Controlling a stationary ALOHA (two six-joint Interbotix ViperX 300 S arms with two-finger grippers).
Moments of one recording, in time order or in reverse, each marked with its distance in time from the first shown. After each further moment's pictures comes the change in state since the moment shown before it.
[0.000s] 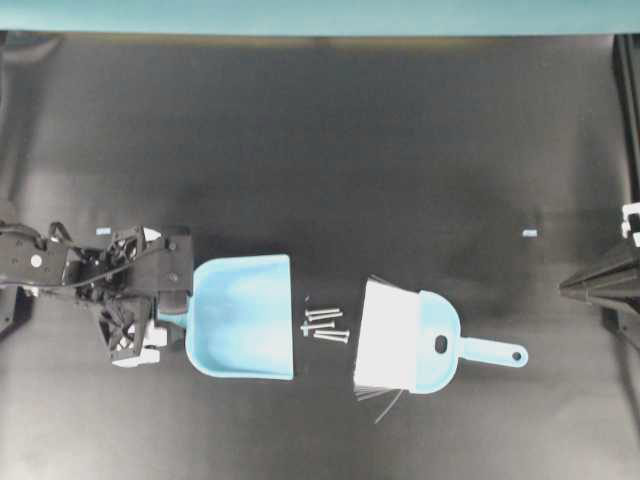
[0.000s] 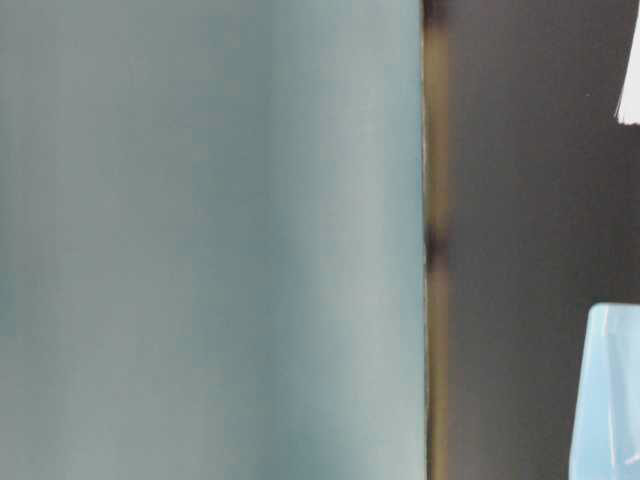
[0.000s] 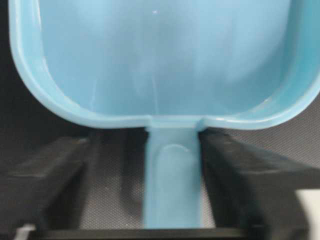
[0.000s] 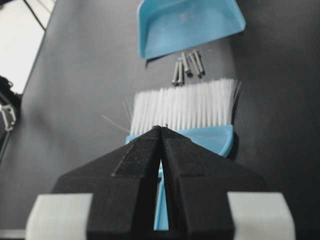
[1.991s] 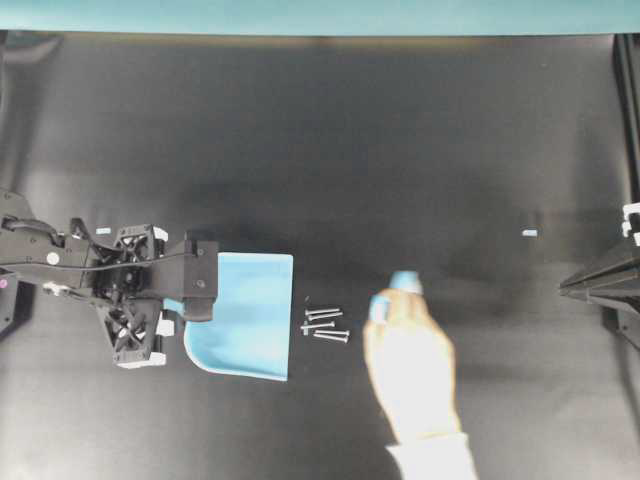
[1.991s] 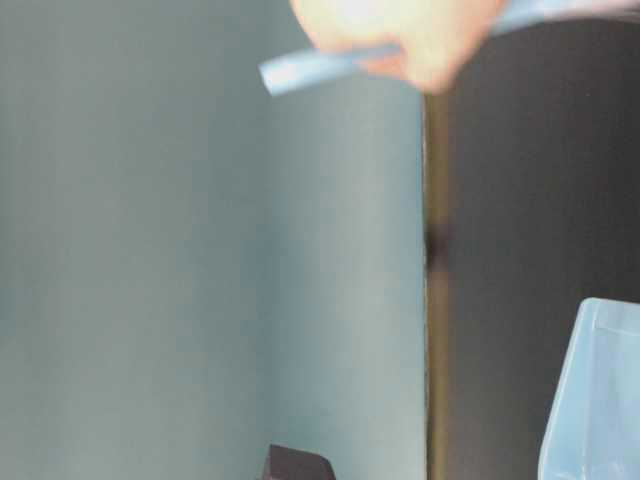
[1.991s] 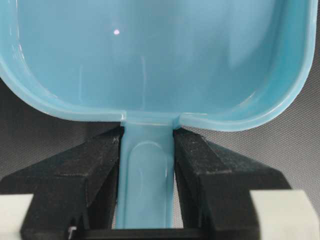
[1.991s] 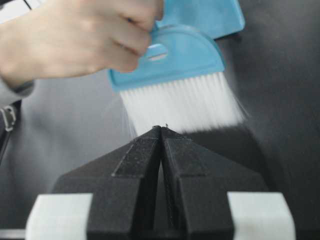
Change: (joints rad) left arm -0.017 -0.011 -0.146 0.000 0.330 0.020; right arm 0.000 -0.006 0.000 0.000 0.002 -0.002
